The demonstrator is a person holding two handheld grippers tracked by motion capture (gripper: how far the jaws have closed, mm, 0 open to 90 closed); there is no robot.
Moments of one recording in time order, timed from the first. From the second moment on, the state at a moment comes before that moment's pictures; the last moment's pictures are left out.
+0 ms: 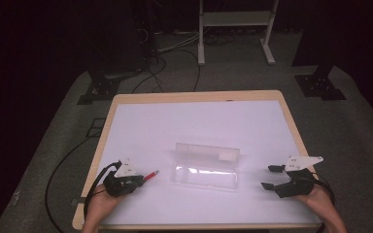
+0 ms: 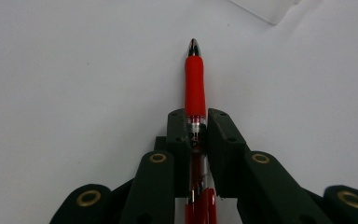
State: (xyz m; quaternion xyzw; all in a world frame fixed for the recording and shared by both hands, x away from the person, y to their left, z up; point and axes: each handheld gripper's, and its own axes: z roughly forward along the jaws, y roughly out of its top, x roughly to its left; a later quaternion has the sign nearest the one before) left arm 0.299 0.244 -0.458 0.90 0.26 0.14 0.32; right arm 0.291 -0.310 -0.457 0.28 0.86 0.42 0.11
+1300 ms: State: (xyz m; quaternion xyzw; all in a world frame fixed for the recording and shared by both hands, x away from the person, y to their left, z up) left arm 0.304 0.180 -0.406 0.91 0.13 0.11 0.37; right arm 0.294 -0.311 -0.461 0.29 0.86 0.42 0.11
